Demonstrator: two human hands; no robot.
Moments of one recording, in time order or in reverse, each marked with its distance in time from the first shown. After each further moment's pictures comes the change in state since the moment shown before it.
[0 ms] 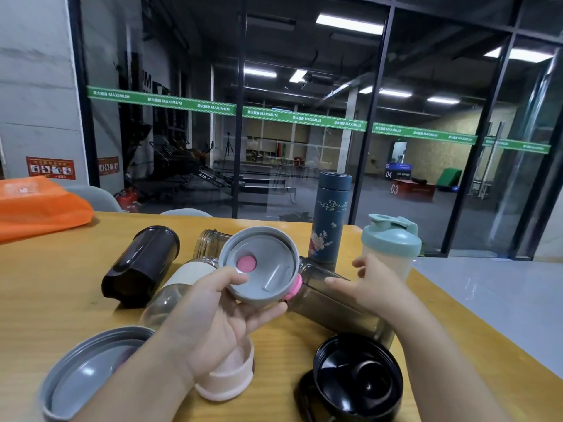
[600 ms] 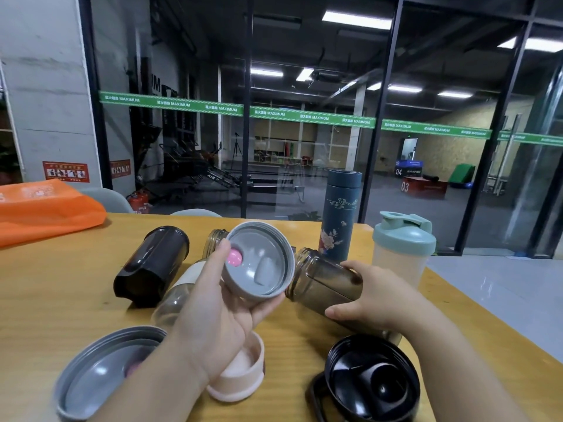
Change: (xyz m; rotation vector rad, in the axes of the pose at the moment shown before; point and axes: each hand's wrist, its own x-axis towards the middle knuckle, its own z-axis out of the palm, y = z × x) left_hand 0.002 -0.002 -0.002 0.014 0.099 0.139; right_hand -0.007 0.002 0.002 -0.243 -0.131 -0.248
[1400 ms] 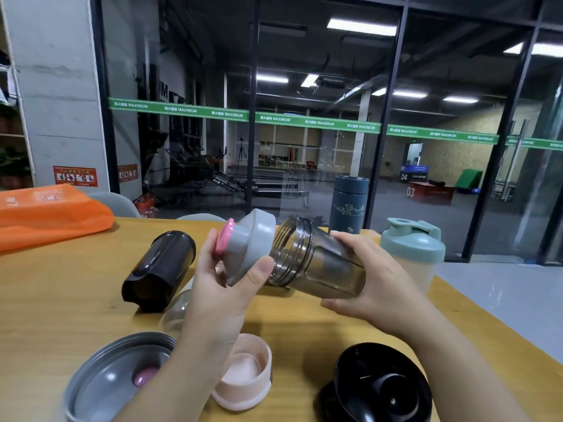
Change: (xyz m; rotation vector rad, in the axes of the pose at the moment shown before) left_hand 0.006 -0.001 -0.008 0.425 0.003 0.496; right_hand -0.006 -0.014 -0.006 0.177 0.290 -0.491
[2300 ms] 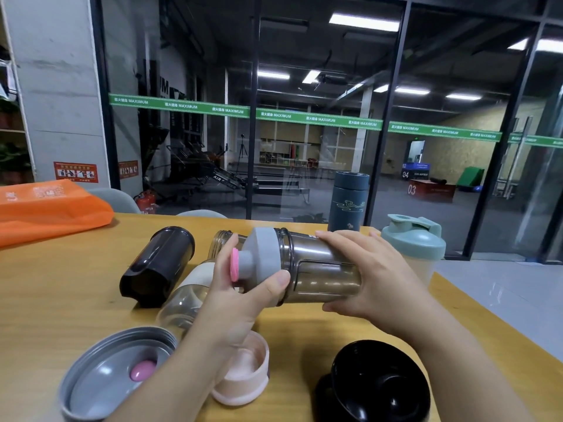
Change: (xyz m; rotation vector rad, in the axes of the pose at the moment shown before) left_hand 0.001 -0.019 -0.002 0.092 -0.074 -0.125; right_hand 0.001 -0.009 -0.007 -0.232 -0.047 -0.104
